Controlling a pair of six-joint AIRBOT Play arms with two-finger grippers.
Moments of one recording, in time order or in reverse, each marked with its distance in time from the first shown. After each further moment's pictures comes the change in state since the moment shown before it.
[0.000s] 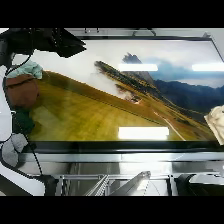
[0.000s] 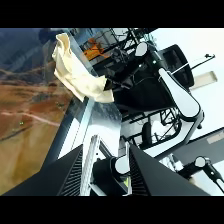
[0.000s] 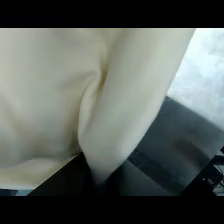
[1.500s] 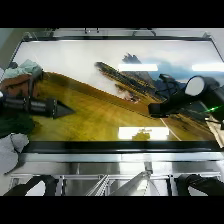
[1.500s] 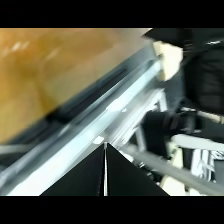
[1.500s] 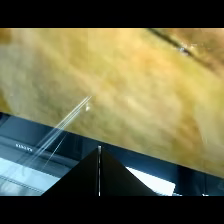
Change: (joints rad) left arm 0.182 0.764 -1.258 0.410 0.163 0.181; right arm 1.283 0.348 -0.280 0.628 -0.242 -0.163
